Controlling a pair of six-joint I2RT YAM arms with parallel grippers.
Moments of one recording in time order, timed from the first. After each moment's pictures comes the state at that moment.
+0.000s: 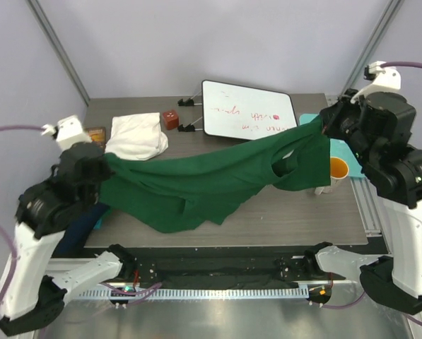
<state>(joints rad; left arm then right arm) -0.60 0.84 1.54 -1.25 -0.78 -0.60 0.38 1.12 1.92 -1.07 0.35 0.34</state>
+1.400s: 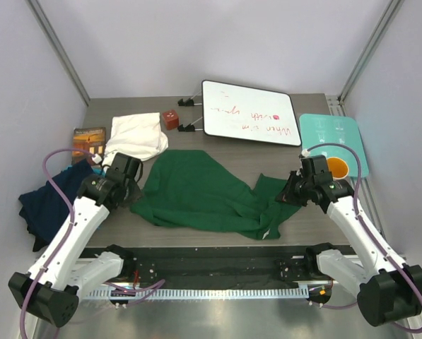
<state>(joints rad) -0.37 0.96 0.99 -1.12 -0.34 -0.81 0.21 0.96 0.75 -0.76 -0.20 0.56</state>
